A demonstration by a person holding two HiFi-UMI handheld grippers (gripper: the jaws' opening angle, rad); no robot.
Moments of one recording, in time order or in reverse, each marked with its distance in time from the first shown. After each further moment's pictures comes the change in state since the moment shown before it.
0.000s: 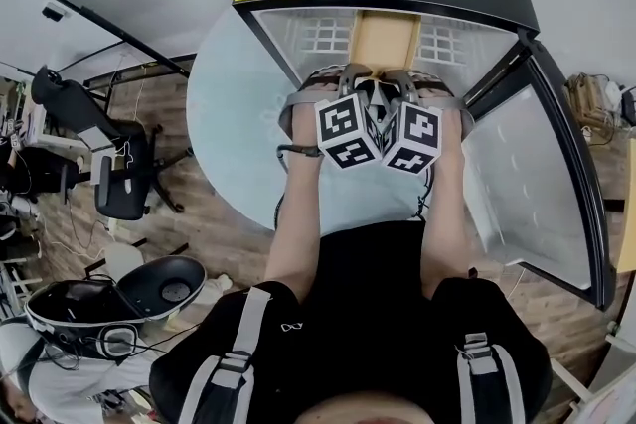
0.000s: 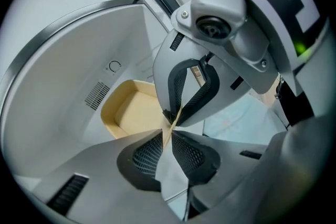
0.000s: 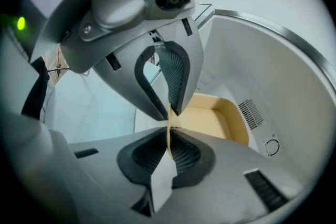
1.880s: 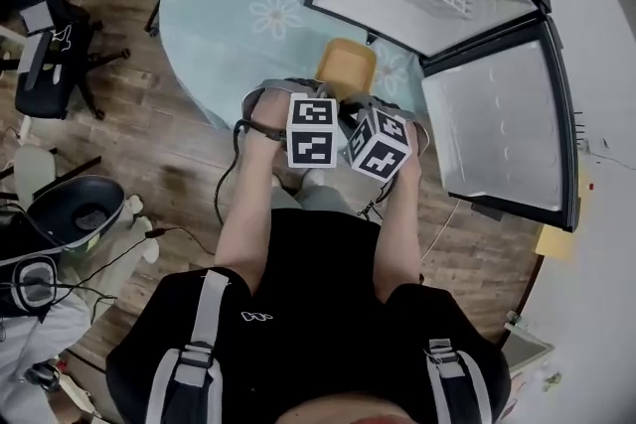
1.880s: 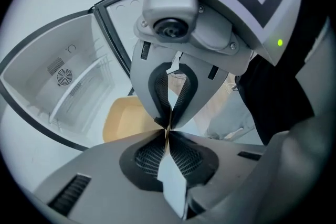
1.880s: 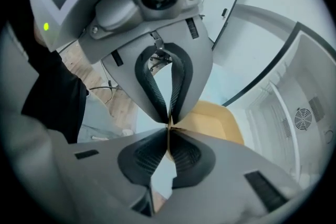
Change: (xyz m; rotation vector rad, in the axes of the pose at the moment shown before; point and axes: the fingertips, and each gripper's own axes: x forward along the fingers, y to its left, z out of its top) left arm -0.149 -0.240 -0.088 -0.036 -0.007 -0.452; right arm -0.090 0.269 0.064 0.011 0.077 0.494
